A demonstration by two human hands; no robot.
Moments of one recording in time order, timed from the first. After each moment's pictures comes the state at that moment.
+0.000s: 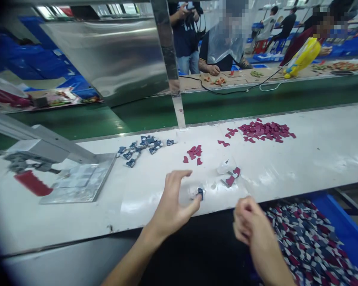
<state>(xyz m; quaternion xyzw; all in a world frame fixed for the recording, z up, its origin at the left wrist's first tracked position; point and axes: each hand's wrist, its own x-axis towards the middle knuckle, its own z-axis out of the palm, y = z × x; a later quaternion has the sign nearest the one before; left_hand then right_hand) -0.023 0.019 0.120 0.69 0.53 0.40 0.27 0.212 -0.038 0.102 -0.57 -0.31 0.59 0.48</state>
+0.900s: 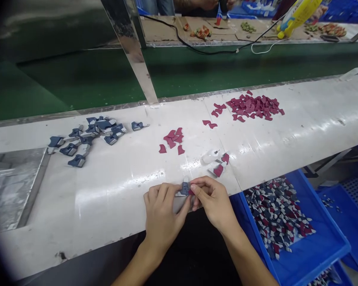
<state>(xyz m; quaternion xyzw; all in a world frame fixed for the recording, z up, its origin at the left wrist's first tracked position) 0.006 0.003 0.050 0.72 0.60 0.32 0.14 0.170 0.026 0.071 -0.58 -0.34 0.63 0.40</state>
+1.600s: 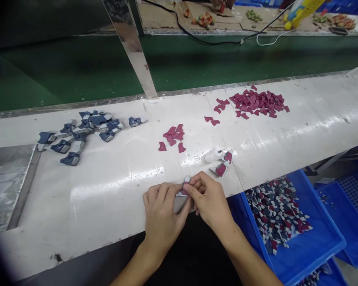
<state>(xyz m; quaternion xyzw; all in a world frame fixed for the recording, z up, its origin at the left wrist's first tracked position) 0.006 0.001 0.049 0.72 0.60 0.31 0.14 0.155 0.032 0.079 -0.66 -0.39 0.58 0.29</state>
